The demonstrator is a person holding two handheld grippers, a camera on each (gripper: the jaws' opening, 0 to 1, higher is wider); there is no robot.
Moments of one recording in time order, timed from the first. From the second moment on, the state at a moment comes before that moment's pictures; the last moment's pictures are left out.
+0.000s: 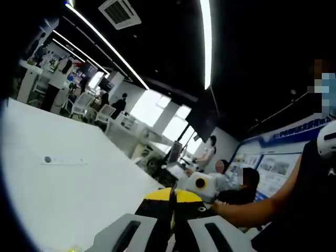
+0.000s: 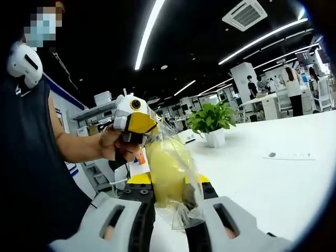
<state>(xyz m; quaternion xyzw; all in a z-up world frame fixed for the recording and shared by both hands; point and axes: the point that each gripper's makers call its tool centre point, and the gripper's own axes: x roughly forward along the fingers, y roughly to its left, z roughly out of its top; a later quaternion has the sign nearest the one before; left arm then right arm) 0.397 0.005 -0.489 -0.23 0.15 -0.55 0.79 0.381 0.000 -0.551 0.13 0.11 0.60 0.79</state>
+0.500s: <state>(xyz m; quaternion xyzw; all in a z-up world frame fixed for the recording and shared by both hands) 0.382 0.008 -0.490 -0.11 0.09 -0.60 0.79 0.367 0.002 -0.553 0.12 0.16 0.61 0.77</state>
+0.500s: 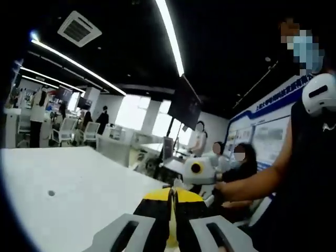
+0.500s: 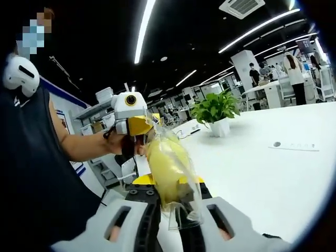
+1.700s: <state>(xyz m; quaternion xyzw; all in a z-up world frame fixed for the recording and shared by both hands) 0.383 -0.010 -0.495 -0.13 0.12 -0.57 0.80 0.370 -0.022 -0.556 0.09 0.16 0.59 0.79</state>
